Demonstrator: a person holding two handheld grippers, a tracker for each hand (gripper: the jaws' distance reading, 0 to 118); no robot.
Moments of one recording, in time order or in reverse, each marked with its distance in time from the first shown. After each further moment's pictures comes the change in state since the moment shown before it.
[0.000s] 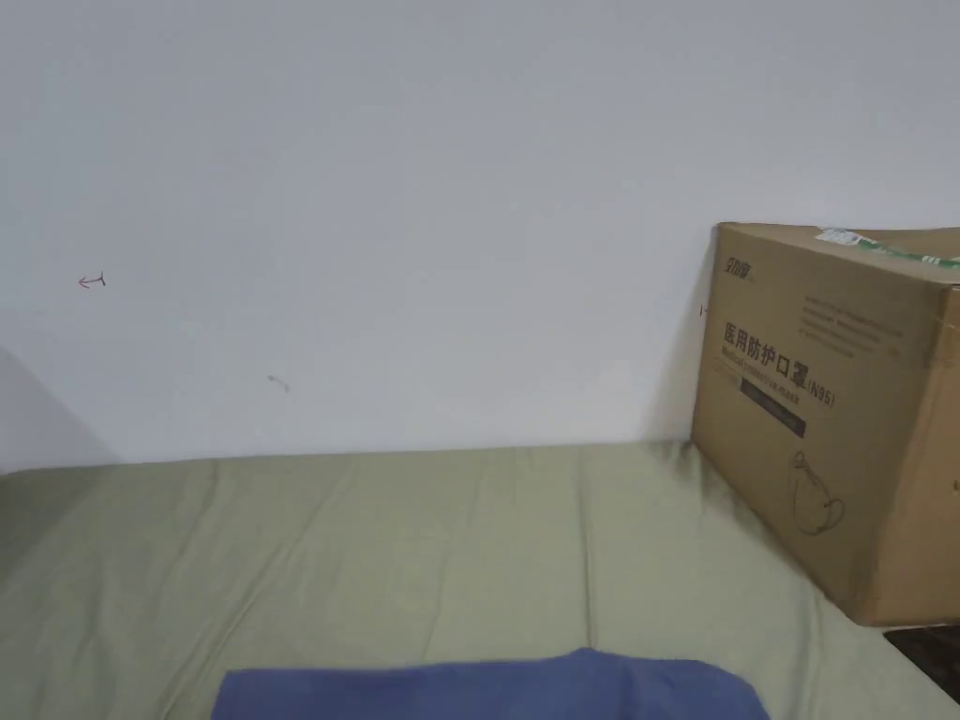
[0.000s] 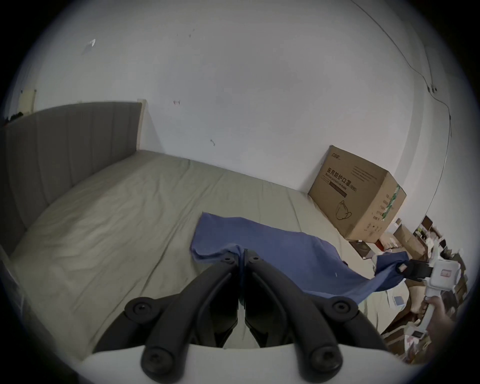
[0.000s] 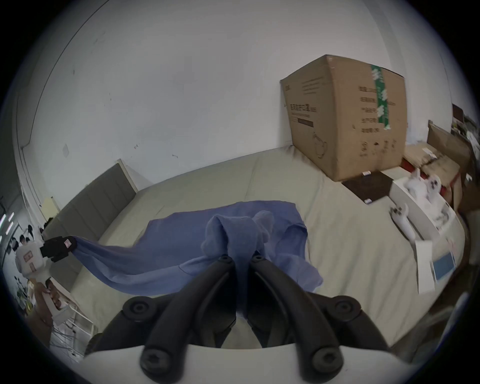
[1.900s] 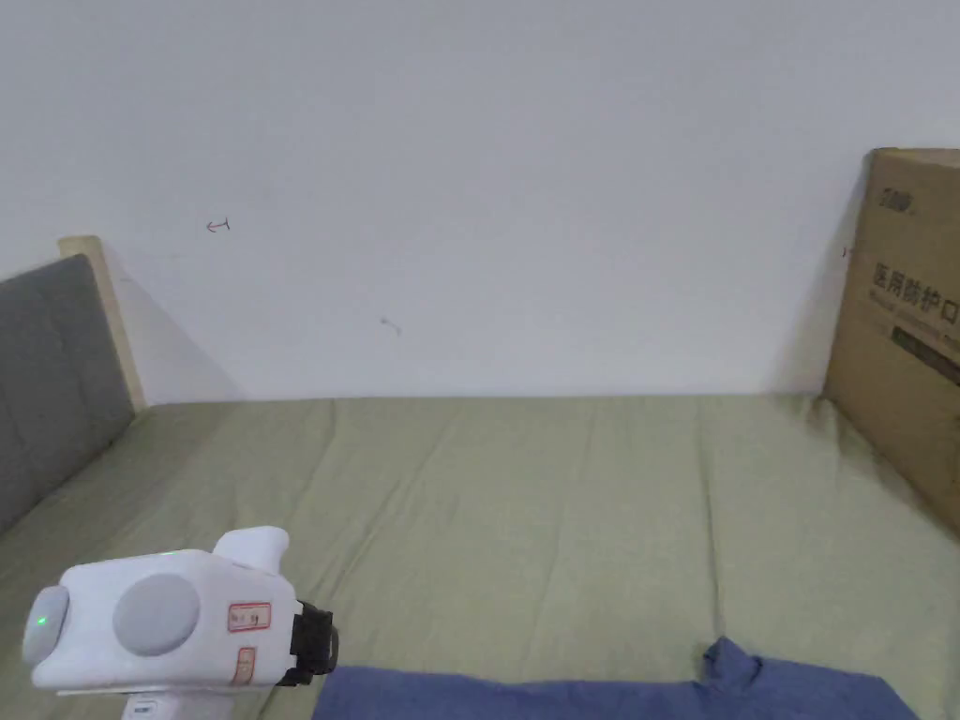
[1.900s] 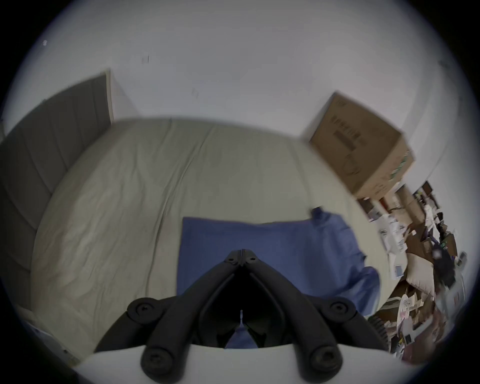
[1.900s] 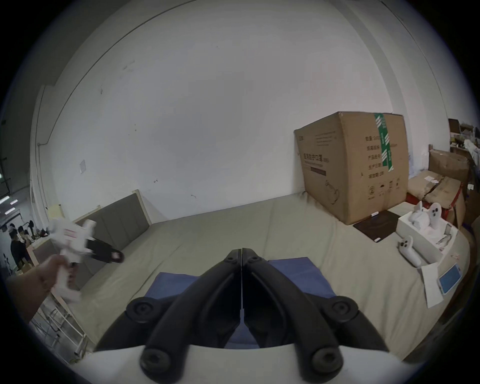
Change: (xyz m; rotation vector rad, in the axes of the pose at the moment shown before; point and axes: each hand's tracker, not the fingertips) left arm -0.031 0.079 -0.217 -0.554 -0.007 -0.063; right arm -0.056 0.010 -0.027 0.265 0.074 0.057
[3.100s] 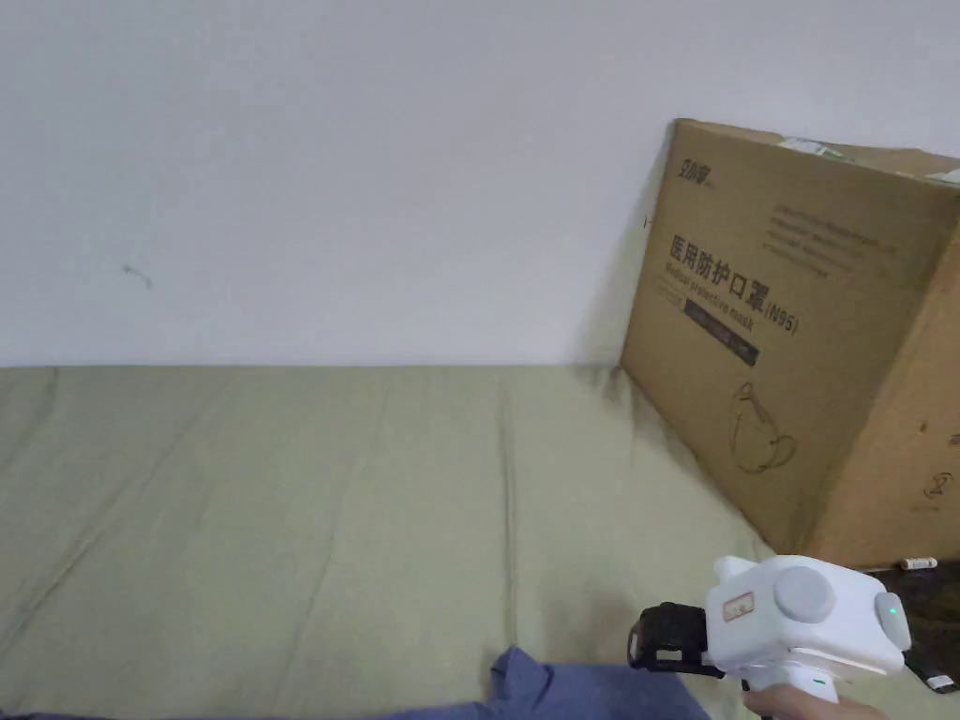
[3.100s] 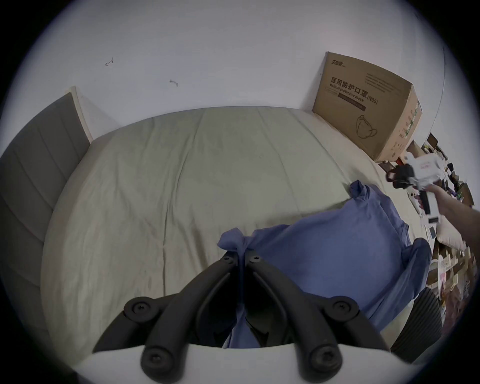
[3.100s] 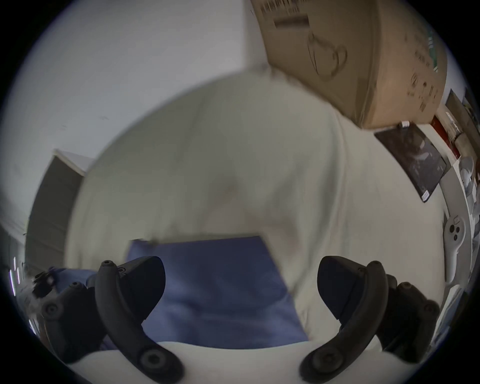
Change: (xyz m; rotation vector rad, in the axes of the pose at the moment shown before) left arm 0.000 -0.018 -0.055 0.065 0.015 -0.264; right arm 0.198 -0.031 -0.363 -0.839 -0.302 -0.179
